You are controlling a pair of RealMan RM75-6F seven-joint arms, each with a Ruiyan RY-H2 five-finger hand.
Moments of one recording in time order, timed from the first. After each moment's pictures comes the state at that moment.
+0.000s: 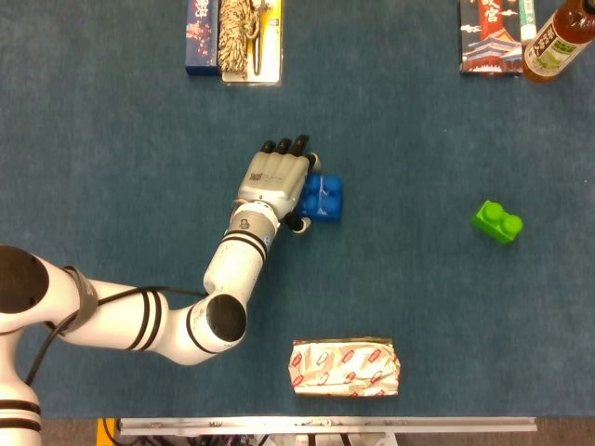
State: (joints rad) left arm -1.18 -1.72 -0.22 -1.62 0.12 1.06 0.78; right arm 0.03 -1.06 0.09 -1.58 -1.49 1.53 0.15
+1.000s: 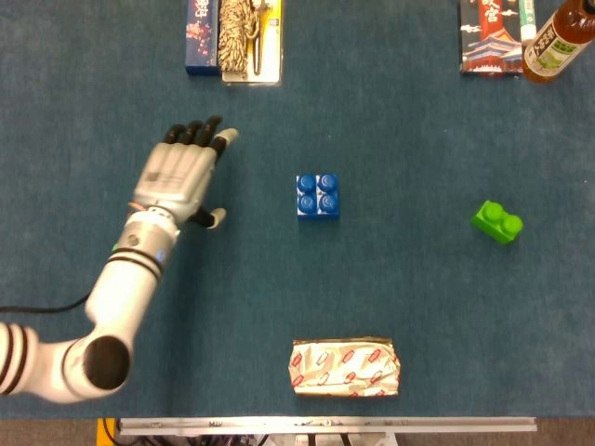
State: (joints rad) left arm -0.94 -1.35 -0.07 -2.00 0.46 1.22 0.66; right arm 0.04 -1.08 0.08 -1.58 -1.50 1.53 0.10
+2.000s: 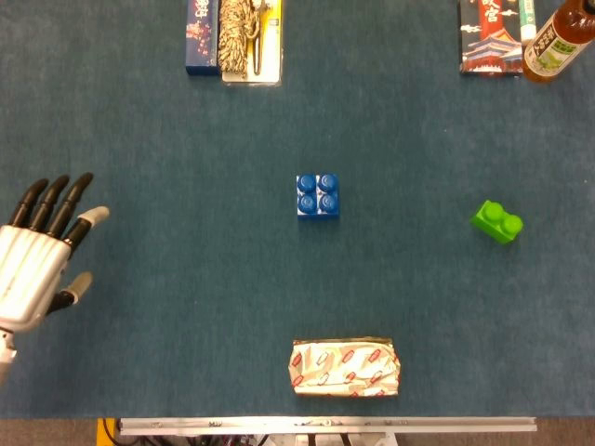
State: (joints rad) left arm -0.33 -1.10 0.29 -1.80 1.58 1.57 0.35; right arm 0.05 -1.15 0.08 -1.56 -1.56 1.58 0.04
